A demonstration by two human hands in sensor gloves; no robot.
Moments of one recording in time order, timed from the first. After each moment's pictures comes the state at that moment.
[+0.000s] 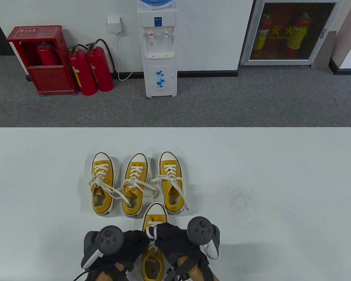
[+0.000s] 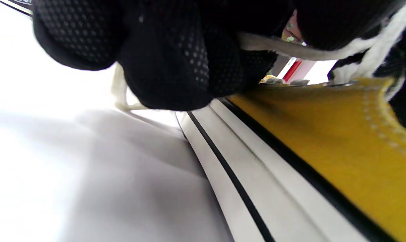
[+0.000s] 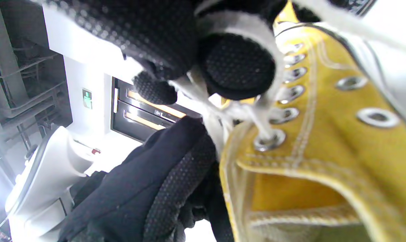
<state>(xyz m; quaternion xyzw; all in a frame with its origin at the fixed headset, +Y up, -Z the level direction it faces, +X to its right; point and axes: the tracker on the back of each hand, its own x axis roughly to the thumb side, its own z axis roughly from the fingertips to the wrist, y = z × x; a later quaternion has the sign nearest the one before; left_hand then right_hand) -0.210 -0.753 -0.245 -0.08 -0.13 0.27 0.95 0.021 -0.745 -0.258 0.18 0.08 0.81 0.55</state>
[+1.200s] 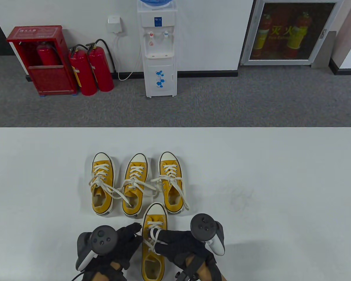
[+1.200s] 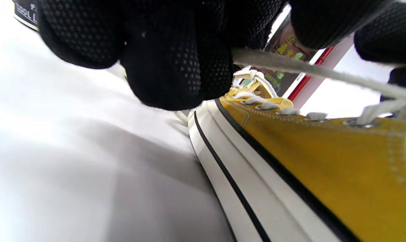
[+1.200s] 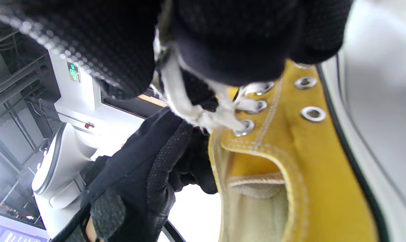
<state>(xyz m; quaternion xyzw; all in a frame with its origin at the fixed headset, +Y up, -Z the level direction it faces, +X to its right) -0.226 -0.746 -0.243 -0.05 -0.10 0.28 0.95 0.032 -0.745 -0.259 0.21 0.16 0.80 0.54</state>
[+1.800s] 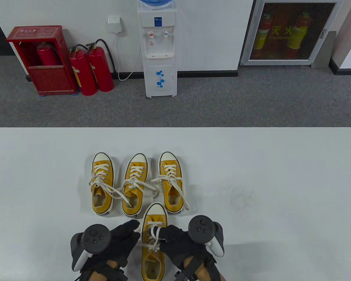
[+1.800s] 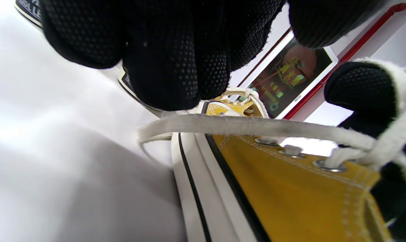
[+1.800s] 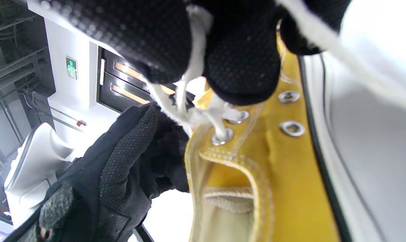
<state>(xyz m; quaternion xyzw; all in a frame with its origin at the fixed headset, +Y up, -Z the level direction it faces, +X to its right) -0.234 -0.744 -0.242 -0.04 -0.09 0.35 0.93 0.030 -0.744 -0.257 0.20 0.14 0.82 0.51</state>
